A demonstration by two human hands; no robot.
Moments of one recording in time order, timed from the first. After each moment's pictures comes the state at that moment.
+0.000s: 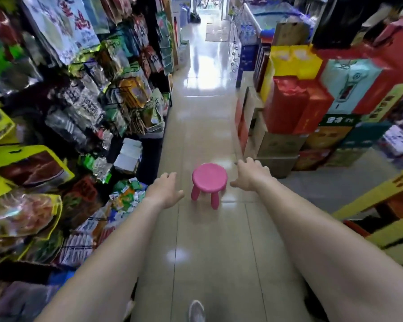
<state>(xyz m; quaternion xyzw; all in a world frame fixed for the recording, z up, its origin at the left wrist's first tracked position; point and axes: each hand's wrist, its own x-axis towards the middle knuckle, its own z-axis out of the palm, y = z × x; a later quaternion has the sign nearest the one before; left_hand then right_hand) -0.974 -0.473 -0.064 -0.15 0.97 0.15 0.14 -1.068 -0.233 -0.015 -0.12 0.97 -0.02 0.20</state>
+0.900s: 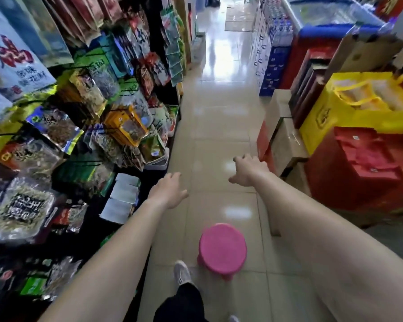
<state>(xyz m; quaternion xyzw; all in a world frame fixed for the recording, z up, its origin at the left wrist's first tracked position) -1.533 -0.669 -0.089 -0.19 0.95 0.18 0.17 -1.660 -0.453 -0.053 -0.18 0.96 0.02 0.22</state>
